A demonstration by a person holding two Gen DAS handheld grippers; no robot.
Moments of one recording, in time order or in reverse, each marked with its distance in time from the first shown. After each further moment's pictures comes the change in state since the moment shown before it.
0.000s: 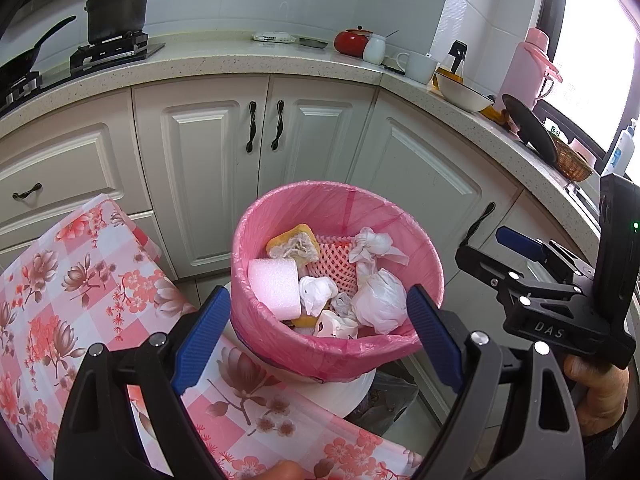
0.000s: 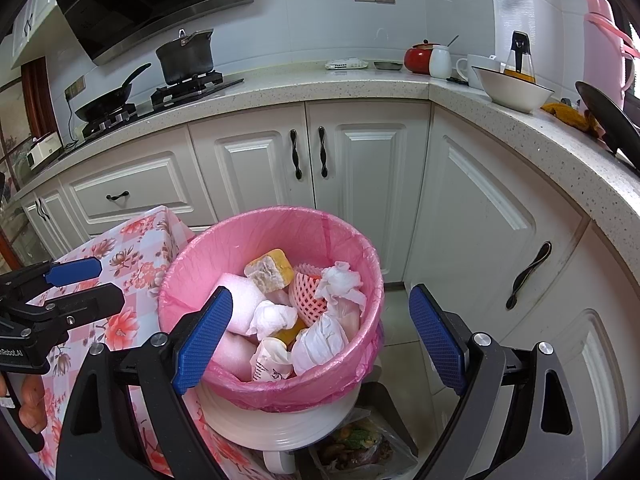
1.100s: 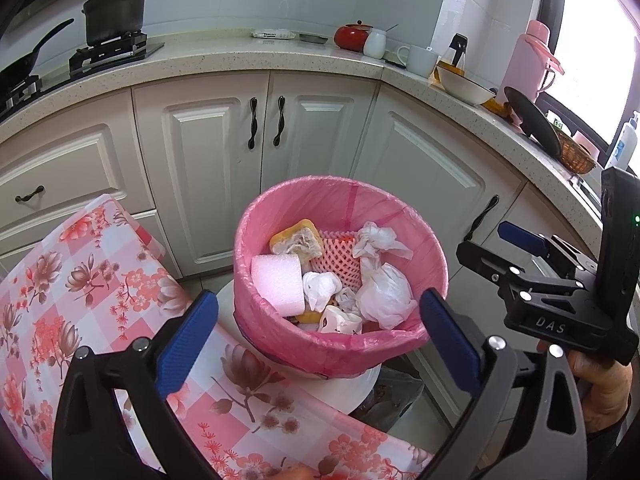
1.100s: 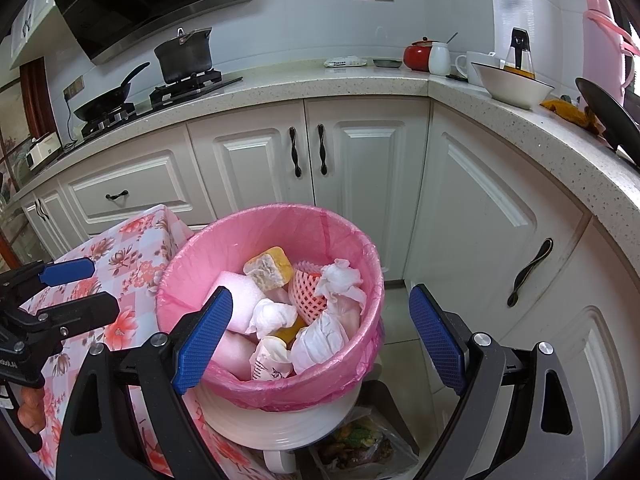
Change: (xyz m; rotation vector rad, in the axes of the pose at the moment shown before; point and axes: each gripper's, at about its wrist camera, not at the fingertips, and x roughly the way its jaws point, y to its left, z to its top) left arm 0.003 -0.003 -0.001 0.020 0.019 0.016; right arm 0.003 -0.001 -0.002 0.003 0.004 0.001
